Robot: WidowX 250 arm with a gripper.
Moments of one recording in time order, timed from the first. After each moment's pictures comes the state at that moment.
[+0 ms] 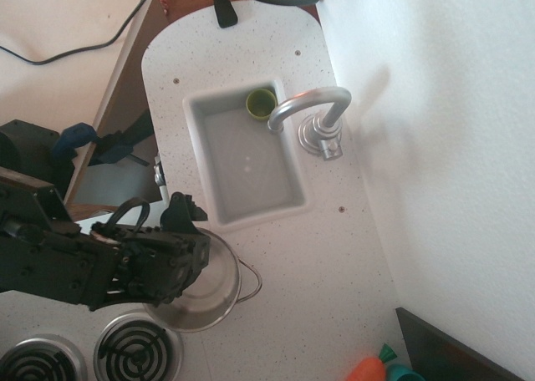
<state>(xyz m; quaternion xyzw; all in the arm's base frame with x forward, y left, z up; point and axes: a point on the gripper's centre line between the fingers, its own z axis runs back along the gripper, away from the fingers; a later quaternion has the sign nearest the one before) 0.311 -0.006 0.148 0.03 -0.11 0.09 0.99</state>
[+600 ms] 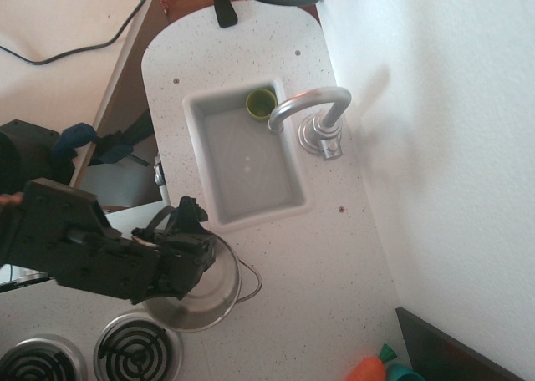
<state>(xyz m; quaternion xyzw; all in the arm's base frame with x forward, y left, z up) 0.310 -0.010 0.109 0.02 -0.05 0.10 0.99</state>
